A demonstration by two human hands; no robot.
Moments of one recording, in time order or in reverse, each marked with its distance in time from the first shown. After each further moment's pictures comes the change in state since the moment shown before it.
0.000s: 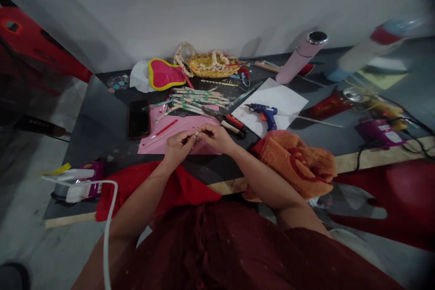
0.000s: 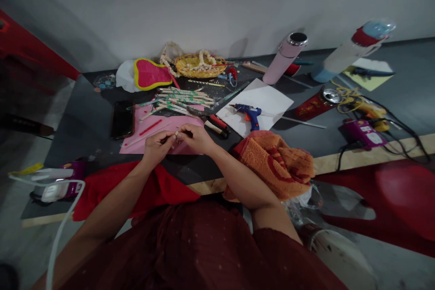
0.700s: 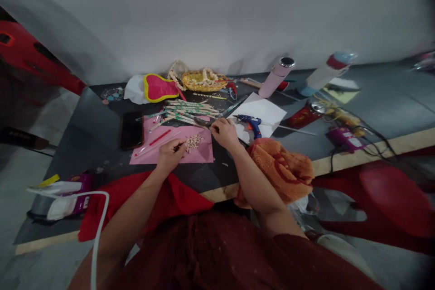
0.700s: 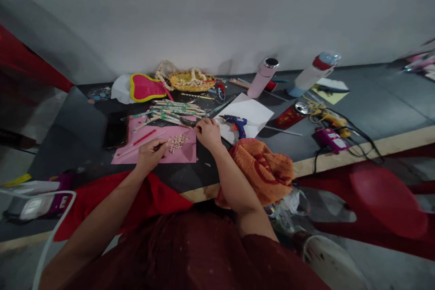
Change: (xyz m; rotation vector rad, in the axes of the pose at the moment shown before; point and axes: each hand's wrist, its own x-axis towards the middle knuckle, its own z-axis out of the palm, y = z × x) left_hand 0.002 -0.005 -0.001 -0.063 0.015 -0.123; right_hand 0.005 0.022 -0.061 -0.895 0.229 0.174
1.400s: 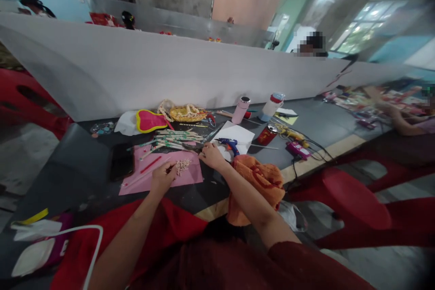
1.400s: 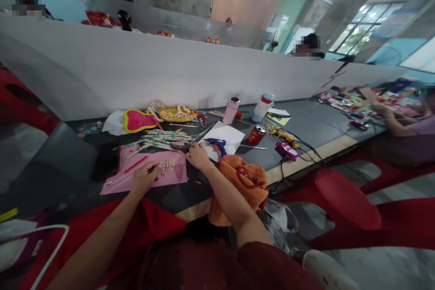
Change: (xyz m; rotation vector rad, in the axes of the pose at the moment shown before) left_hand 0.006 -0.007 -0.002 0.046 -0.005 0.033; right_hand -0.006 -0.005 -0.010 -0.155 -0.053 -0.104
